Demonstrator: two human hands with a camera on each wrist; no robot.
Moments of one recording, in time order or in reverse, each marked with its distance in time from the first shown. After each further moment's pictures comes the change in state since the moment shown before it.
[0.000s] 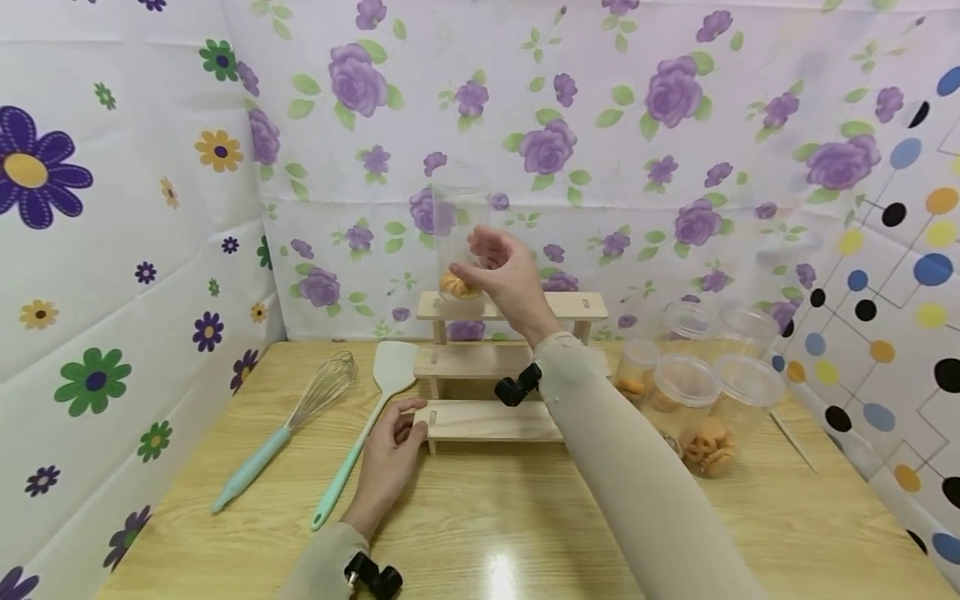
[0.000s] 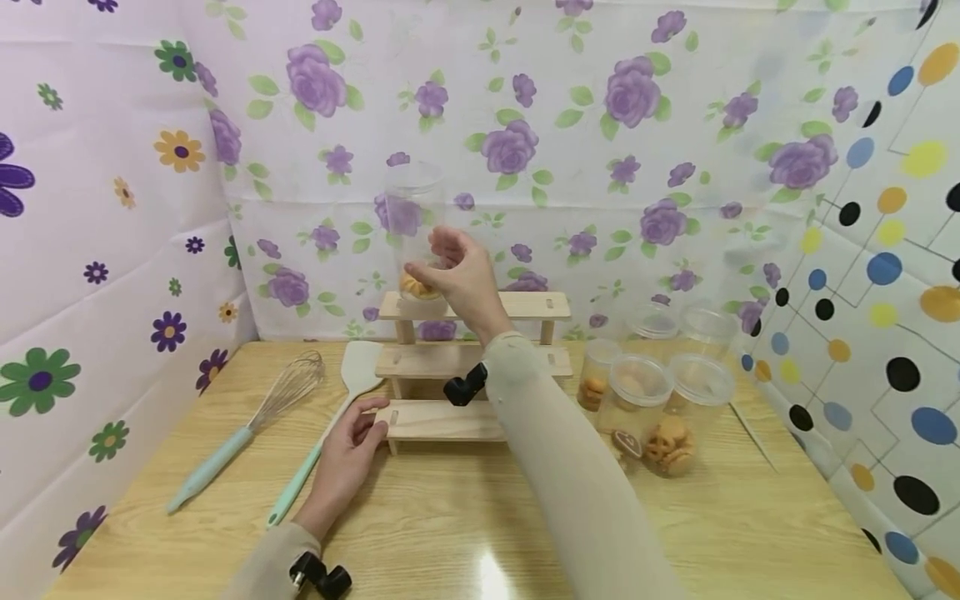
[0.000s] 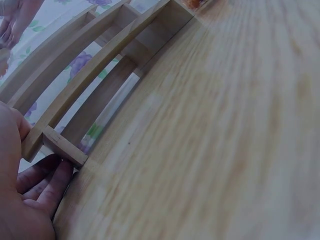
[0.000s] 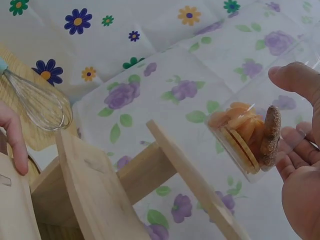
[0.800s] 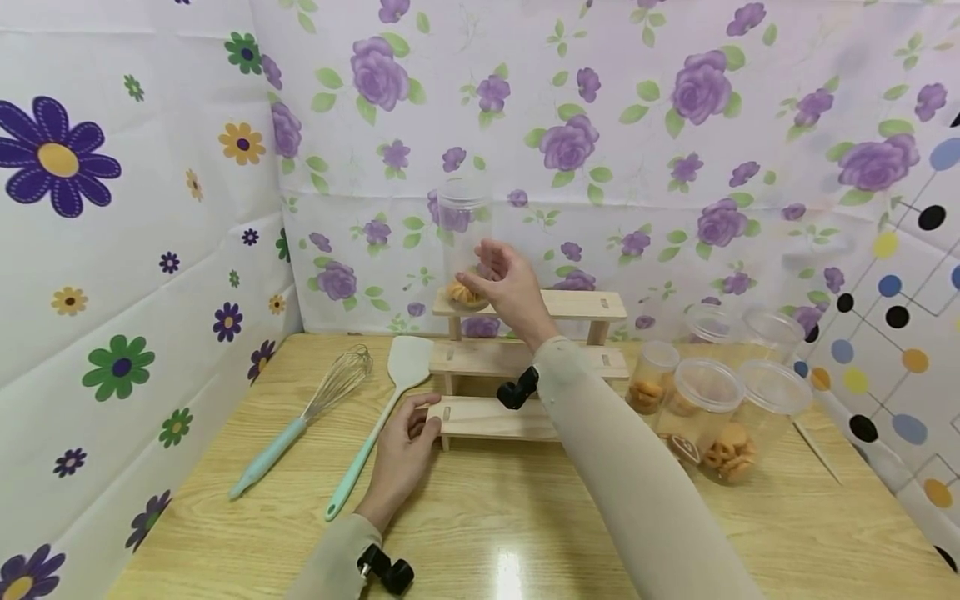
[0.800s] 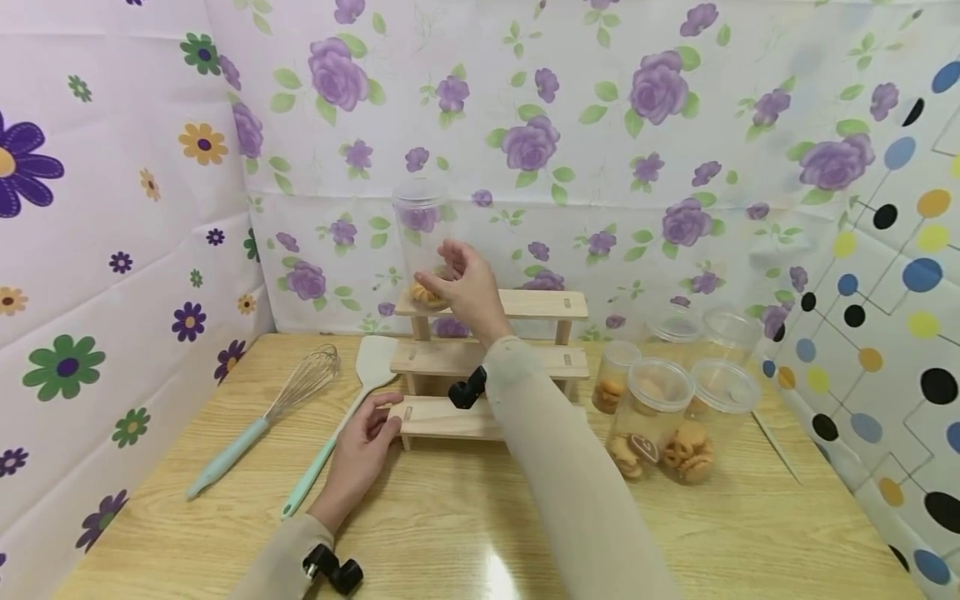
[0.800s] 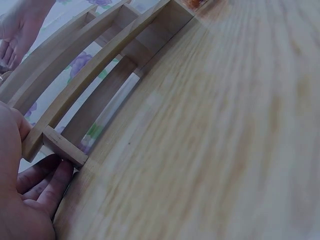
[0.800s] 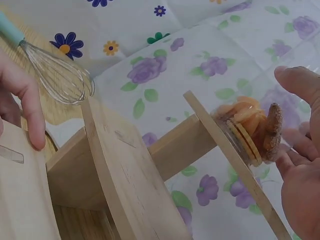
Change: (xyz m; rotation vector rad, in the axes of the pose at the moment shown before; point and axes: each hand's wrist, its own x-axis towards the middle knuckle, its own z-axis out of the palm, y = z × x) left_hand 0.000 -0.004 -0.005 0.023 -0.012 -0.022; right_hand 0.004 0.032 0.020 -0.110 -0.046 0.058
